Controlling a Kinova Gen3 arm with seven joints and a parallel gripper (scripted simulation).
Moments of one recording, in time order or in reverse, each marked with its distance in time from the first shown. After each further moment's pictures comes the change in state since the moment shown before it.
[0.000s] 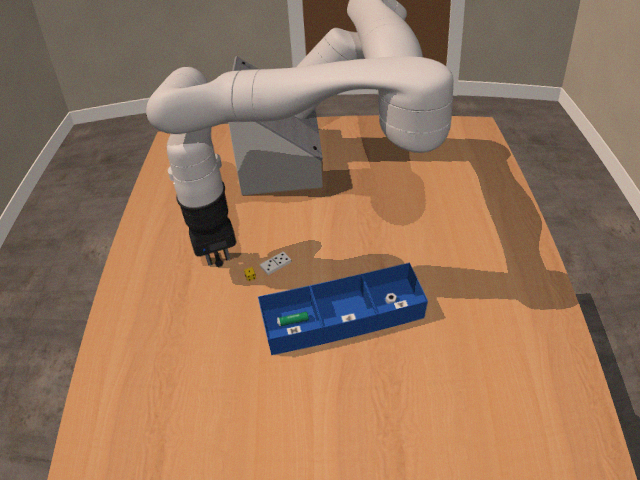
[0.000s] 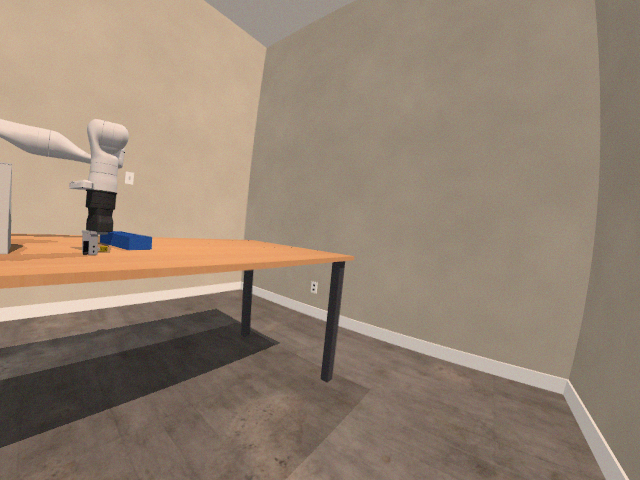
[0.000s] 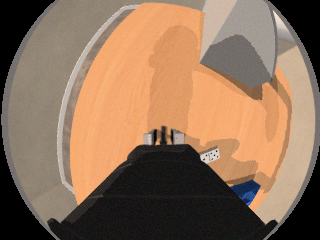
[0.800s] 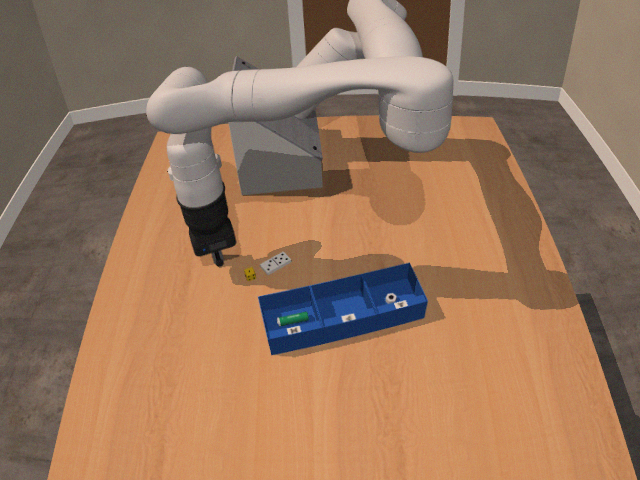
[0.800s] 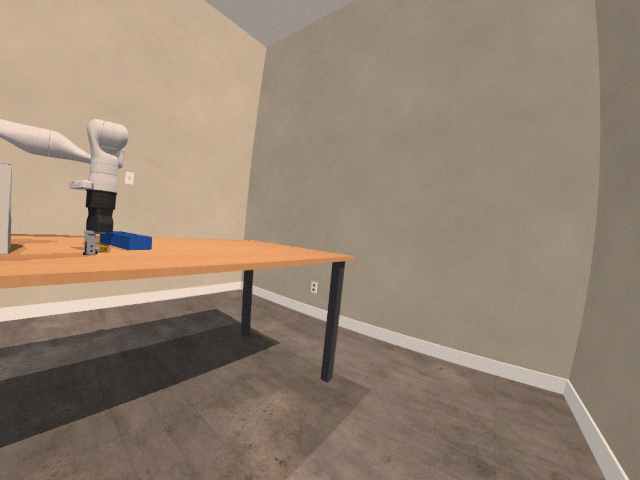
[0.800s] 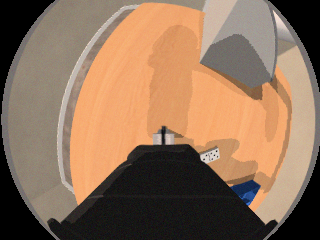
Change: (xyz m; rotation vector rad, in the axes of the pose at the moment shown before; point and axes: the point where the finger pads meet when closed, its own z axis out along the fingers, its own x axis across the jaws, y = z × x) arm 0.000 0.000 0.000 0.000 0.000 0.000
